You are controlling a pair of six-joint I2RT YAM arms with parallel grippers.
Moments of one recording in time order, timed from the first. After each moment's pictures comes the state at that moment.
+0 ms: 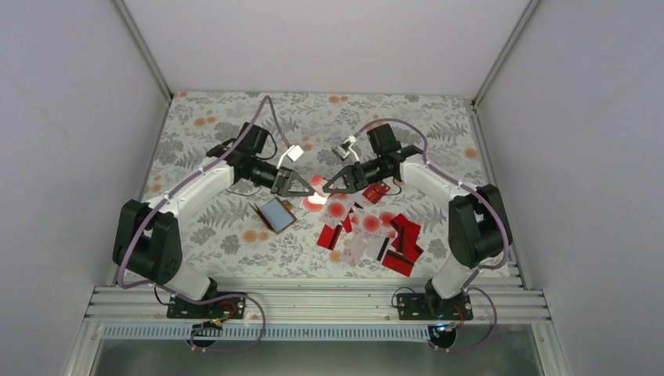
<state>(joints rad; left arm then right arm) -0.39 1.52 1.13 -0.67 1.25 0.03 0.44 1.69 1.18 -0.55 -1.45 0.11</state>
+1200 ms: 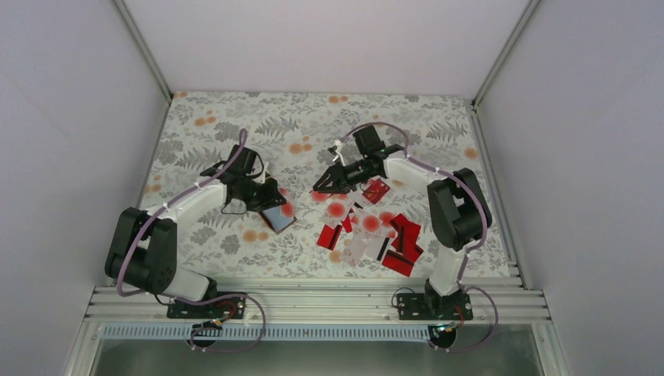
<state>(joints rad) -0.33 1.45 0.85 -0.51 0.58 -0.56 0.48 1.85 1.25 -0.48 -1.07 0.35</state>
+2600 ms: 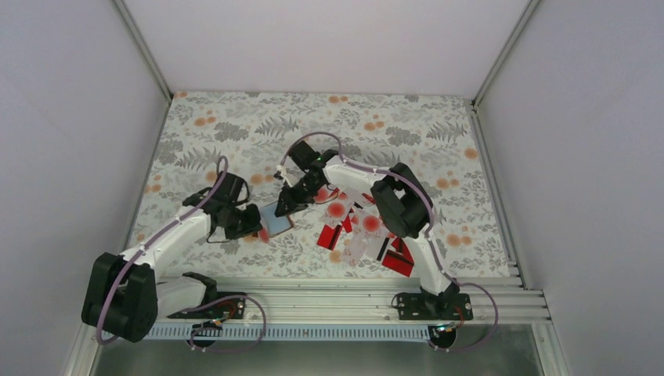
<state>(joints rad) -0.31 1.17 0.63 -0.69 0.33 -0.65 0.80 2.23 1.68 -0.68 -0.82 0.28</state>
